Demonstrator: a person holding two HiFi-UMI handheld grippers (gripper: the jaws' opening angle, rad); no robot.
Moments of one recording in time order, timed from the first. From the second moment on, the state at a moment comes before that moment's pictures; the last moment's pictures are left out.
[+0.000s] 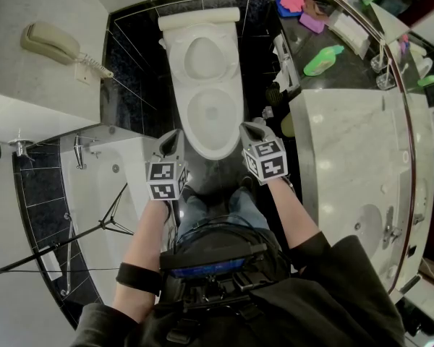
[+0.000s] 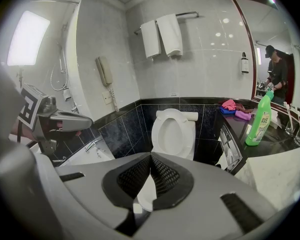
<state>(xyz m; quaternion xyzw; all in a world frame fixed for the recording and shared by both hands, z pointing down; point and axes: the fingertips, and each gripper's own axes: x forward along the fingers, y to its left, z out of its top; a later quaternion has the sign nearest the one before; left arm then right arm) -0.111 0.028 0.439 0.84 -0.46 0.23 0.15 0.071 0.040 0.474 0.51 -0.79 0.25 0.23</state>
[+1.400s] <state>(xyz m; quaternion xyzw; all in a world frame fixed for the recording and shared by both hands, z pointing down) -0.109 0.031 0.441 0.84 -0.46 0.23 0.15 0.070 0.042 0.476 0.50 -0.79 0.25 0.24</state>
